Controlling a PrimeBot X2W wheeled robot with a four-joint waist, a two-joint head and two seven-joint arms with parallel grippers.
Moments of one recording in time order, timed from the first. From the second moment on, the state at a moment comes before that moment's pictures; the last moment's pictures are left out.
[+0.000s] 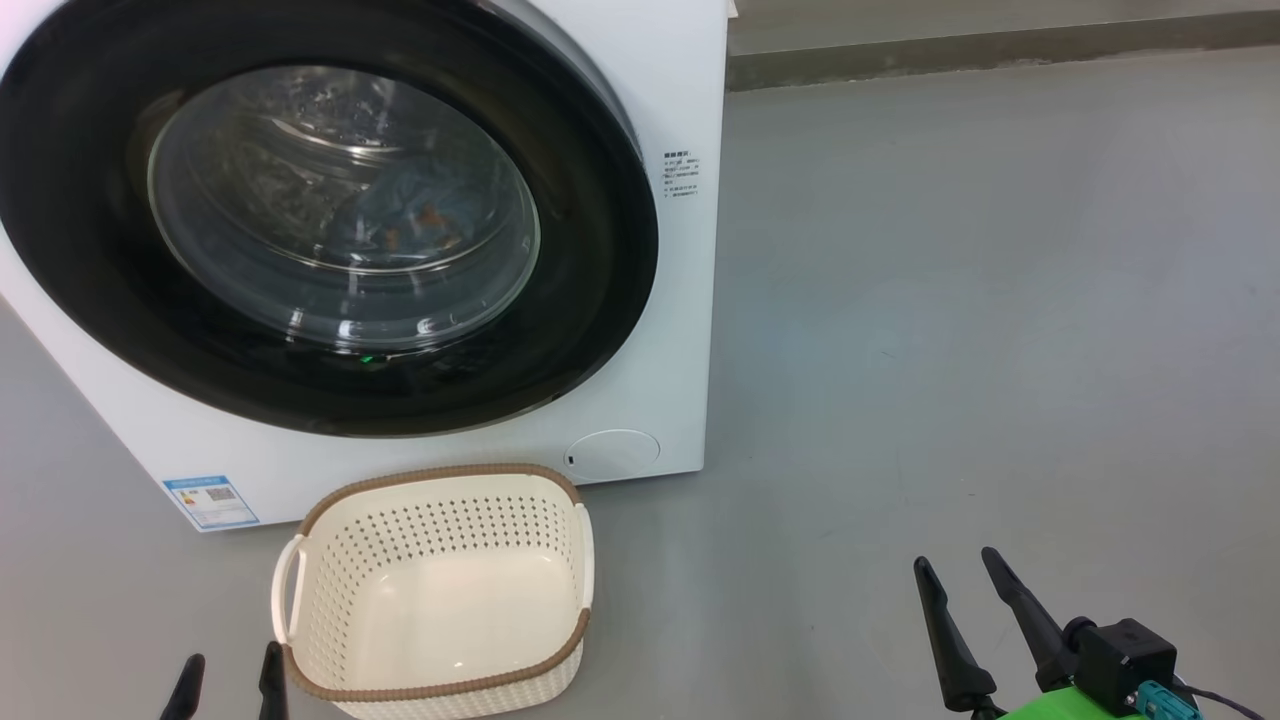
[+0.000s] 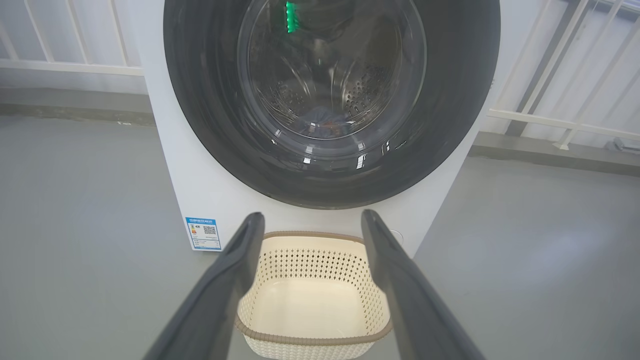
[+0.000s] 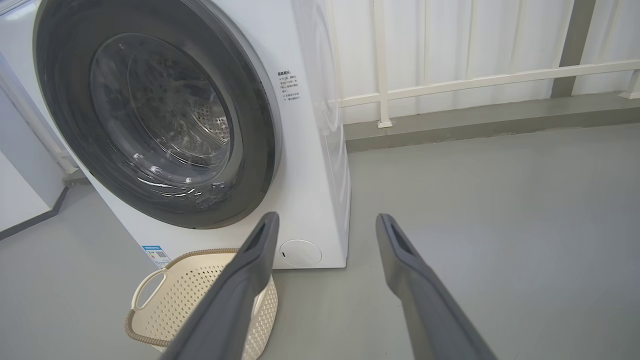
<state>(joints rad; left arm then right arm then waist) 0.16 0.13 0.03 0.13 -0.34 -0.13 -0.26 0.03 -0.05 0.04 0.21 0.23 0.14 -0.26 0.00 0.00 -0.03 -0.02</state>
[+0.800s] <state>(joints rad) 0.16 0.13 0.03 0.14 -0.34 -0.13 -0.26 0.03 -0.05 0.02 0.21 0.23 0.14 -0.26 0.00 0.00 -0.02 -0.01</state>
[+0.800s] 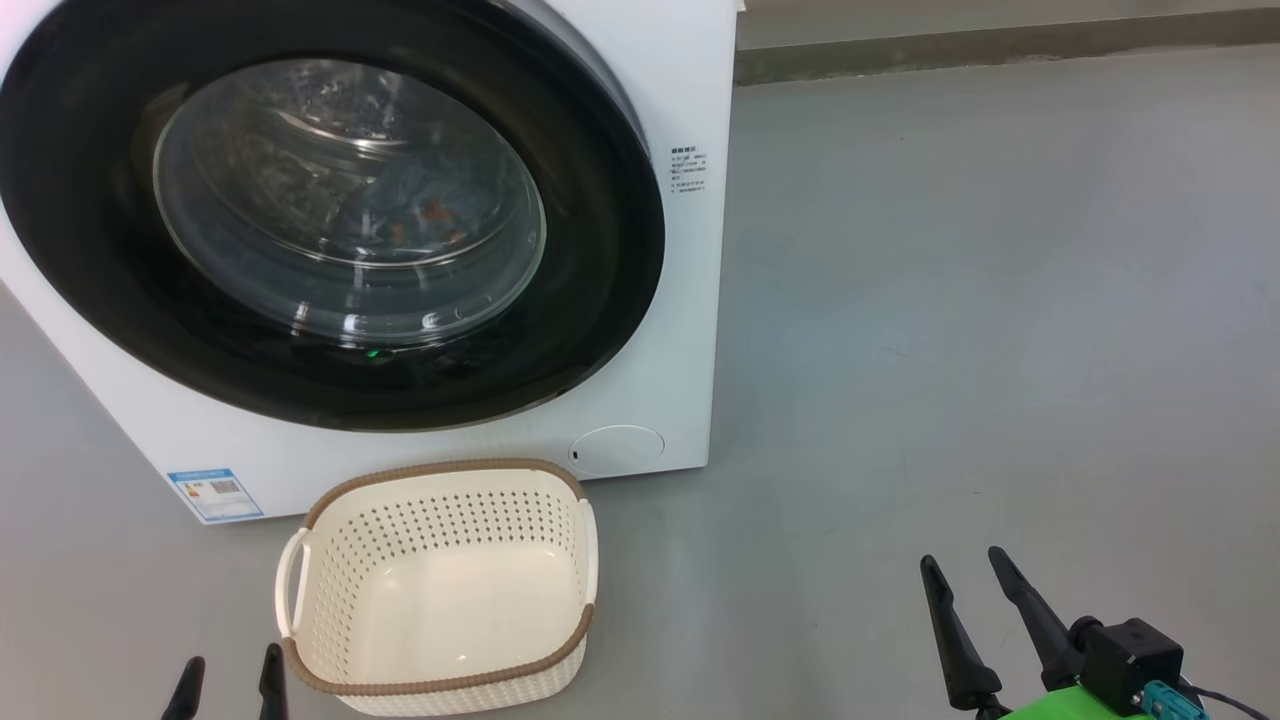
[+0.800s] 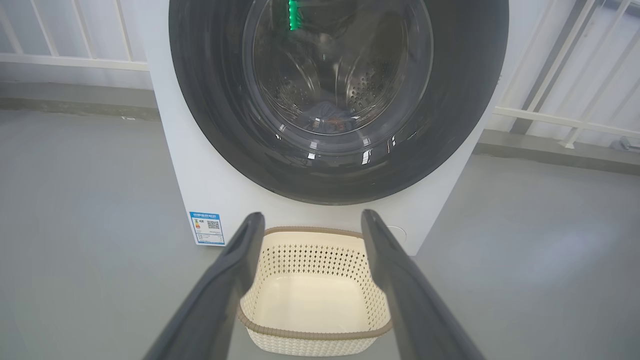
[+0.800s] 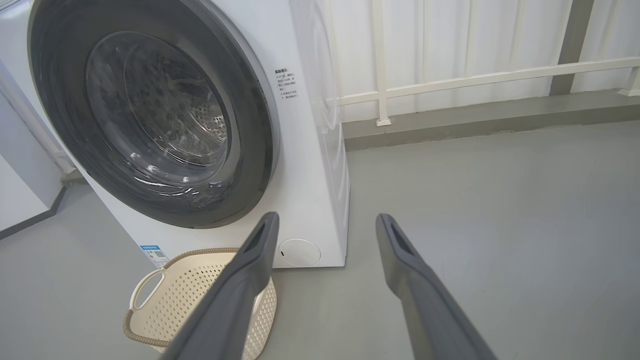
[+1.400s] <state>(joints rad) 0.17 0.09 0.00 0.21 -0.42 -0.13 -0.23 0.06 -0.05 0.02 0.28 0.31 0.14 -0.24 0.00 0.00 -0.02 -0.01</state>
